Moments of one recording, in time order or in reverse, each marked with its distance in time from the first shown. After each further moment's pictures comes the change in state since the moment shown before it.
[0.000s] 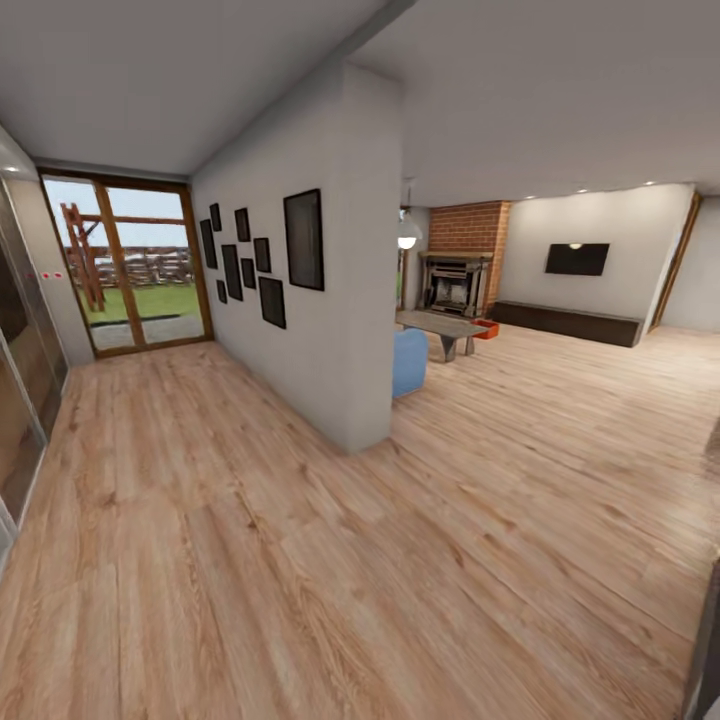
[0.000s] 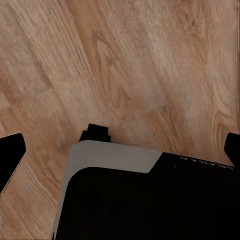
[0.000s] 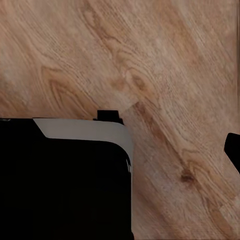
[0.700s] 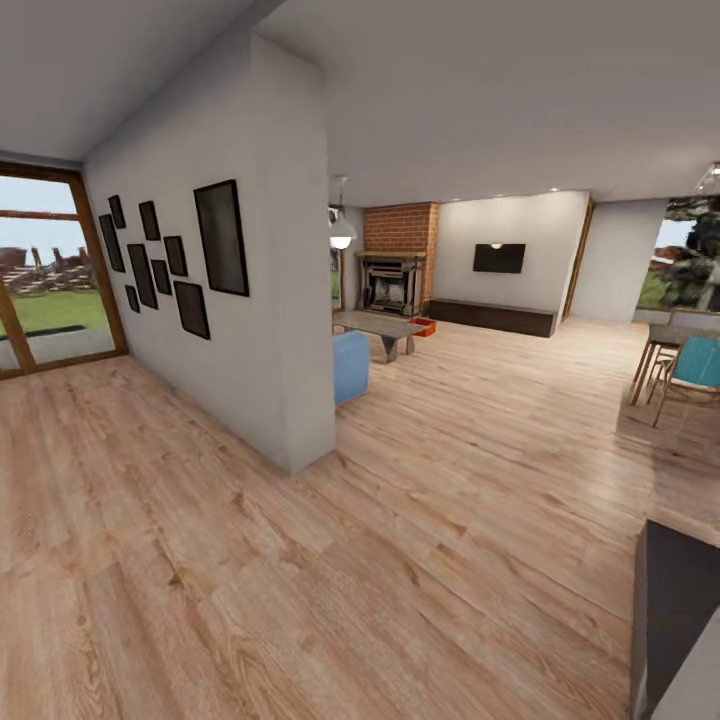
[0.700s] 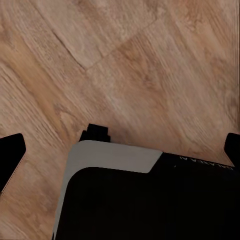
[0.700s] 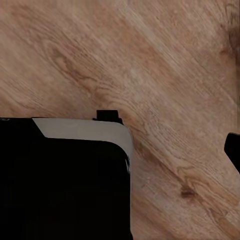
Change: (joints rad) left arm 0.000 0.000 0.000 0.000 0.000 0.000 0.000; right arm 0.000 -0.003 0.002 0.000 0.002 0.001 0.003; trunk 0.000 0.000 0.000
